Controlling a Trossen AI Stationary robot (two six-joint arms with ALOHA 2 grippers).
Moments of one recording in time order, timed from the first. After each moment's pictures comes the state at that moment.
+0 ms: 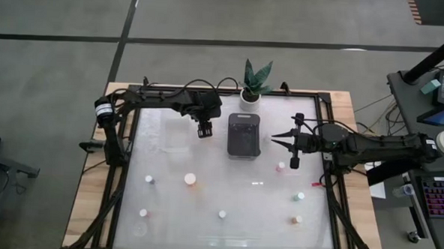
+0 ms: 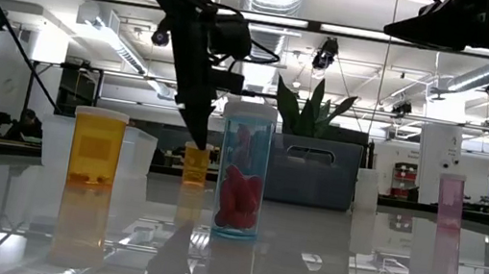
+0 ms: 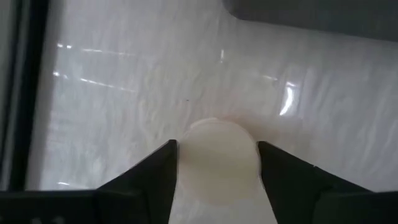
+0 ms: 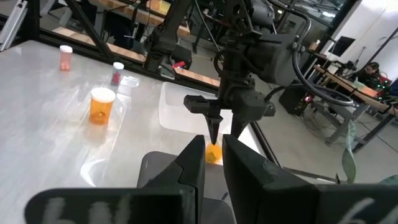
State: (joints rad) left arm 0.41 1.80 1.32 -0.69 -0.09 0.24; right arm -0.02 0.68 0.45 0.08 0.10 -0.38
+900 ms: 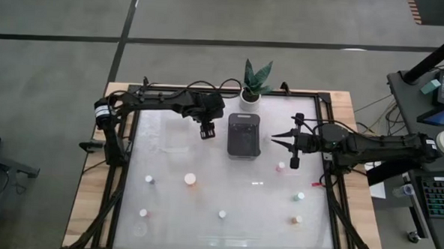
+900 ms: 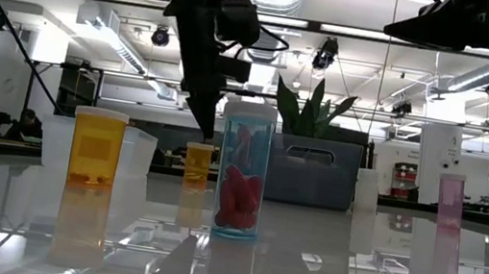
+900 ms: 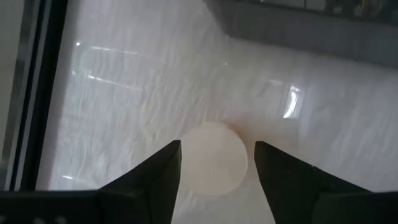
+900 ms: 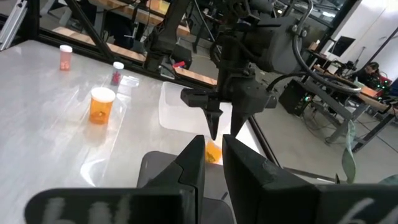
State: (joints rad) left arm 0.35 1.79 1.39 -0.75 -0.15 0.17; right arm -0.02 0.68 0.45 0.08 0.10 -0.38
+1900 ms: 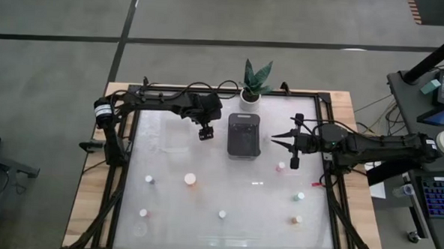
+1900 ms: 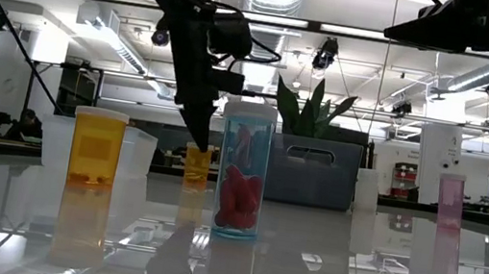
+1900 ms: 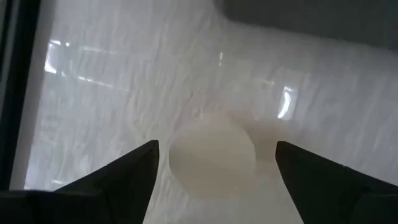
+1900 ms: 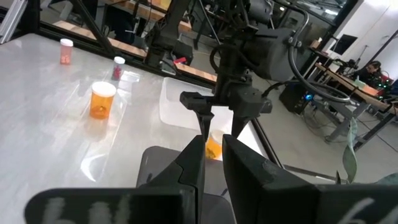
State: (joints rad) left arm 0.38 1.79 1.29 -0.65 -0.10 0.19; right arm -0.02 0.68 0.45 0.06 0.10 -0.39
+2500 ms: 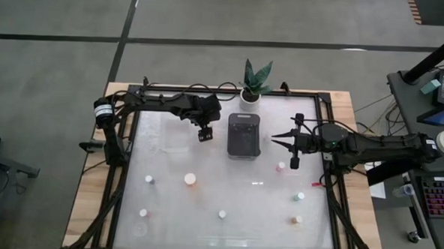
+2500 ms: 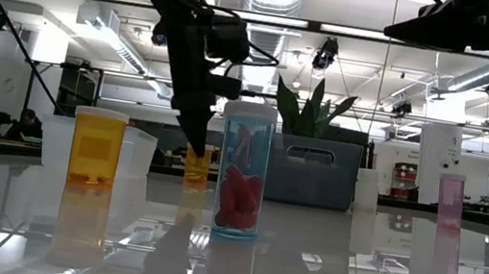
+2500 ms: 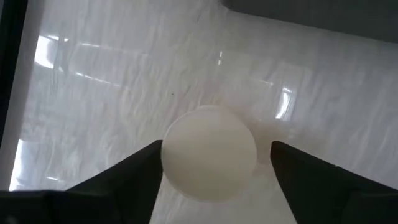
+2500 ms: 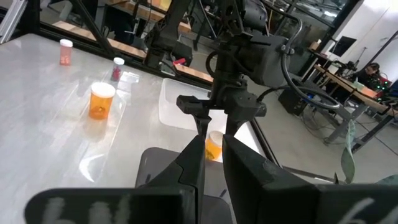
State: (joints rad) left arm 0.38 1.79 1.26 -0.63 -0.10 0.16; right arm -0.02 0.68 0.45 0.06 0.10 -0.39
